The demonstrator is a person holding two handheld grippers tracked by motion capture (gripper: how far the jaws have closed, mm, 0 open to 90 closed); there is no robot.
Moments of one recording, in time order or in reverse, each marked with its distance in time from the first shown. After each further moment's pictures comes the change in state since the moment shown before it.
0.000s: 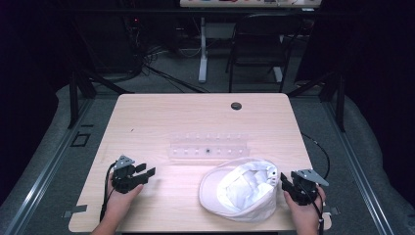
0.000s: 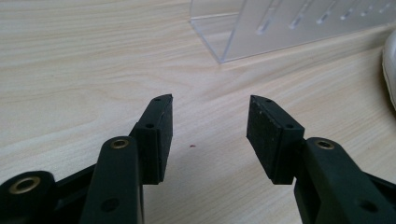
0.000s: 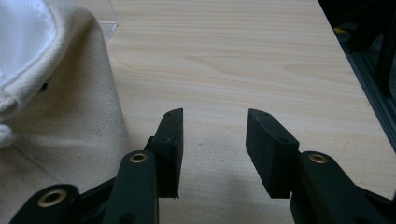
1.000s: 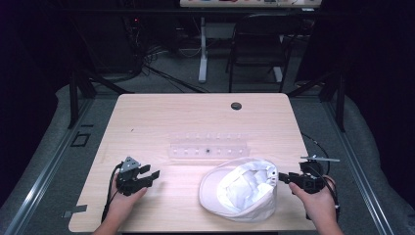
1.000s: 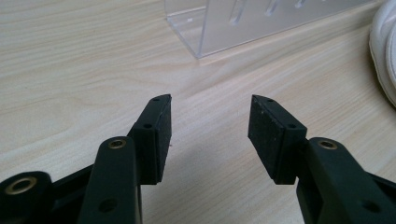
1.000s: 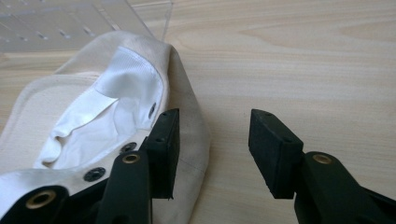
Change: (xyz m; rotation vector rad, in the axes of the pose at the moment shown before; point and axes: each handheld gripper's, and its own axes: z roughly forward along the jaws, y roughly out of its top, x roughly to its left) left arm -0.015 0.001 0.002 0.032 -0.003 0.088; right arm -0.001 0.067 -0.033 0.340 0.209 0.167
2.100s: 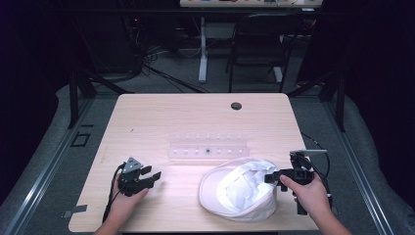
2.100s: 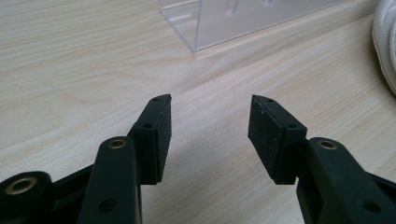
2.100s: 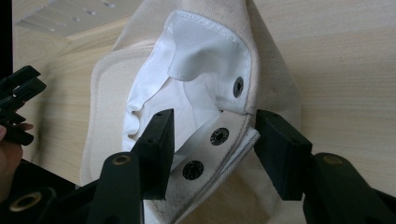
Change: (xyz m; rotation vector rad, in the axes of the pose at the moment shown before) left arm -0.003 -0.001 0.004 0.013 0.002 0.011; right arm 0.015 0.017 0.018 0.293 0.194 0.223
